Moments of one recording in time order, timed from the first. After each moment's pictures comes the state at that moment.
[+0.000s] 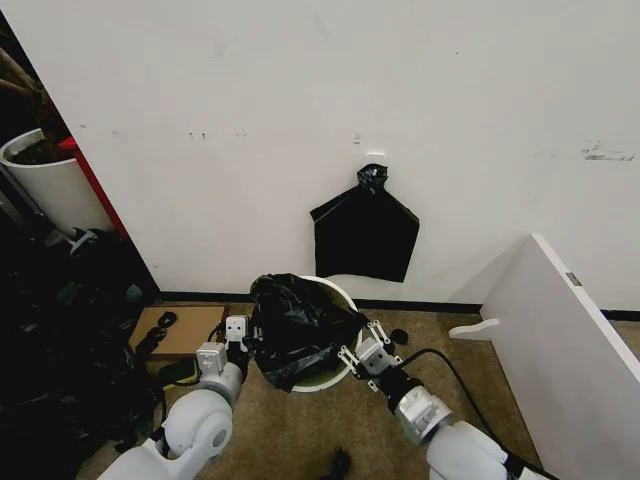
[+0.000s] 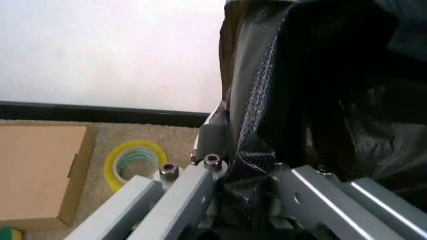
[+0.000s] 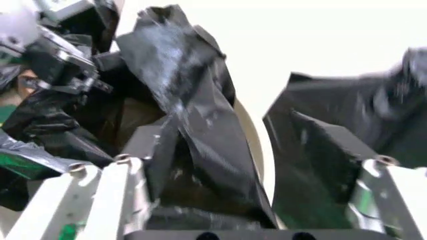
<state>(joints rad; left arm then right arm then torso) 1.26 -0.96 -0.10 -1.99 -0.73 0.19 -0.44 -1.28 0.84 -0.12 2.15 -0.14 -0.09 0.20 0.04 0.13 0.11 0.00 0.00</state>
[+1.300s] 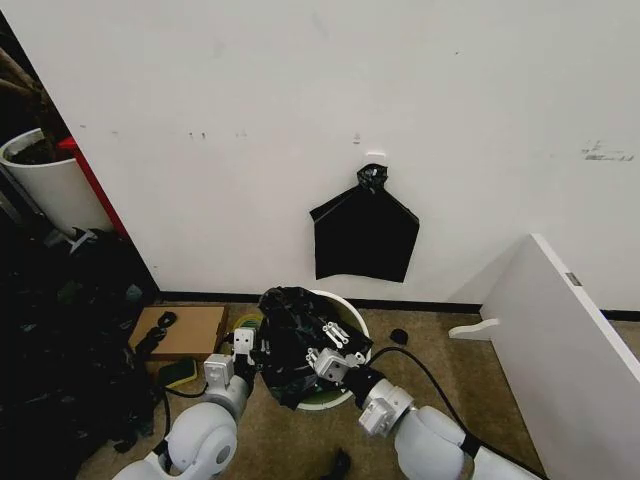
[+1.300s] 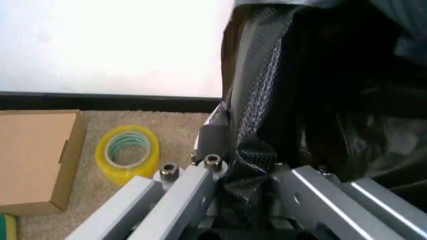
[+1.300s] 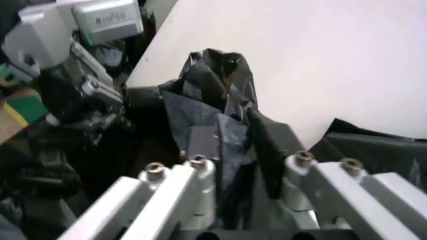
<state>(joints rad) 1.29 -0.96 -0.08 -2.01 -0.69 0.21 -0.43 -1.10 0.92 -0.27 2.03 -0.26 -0.09 0.13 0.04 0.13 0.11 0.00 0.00</state>
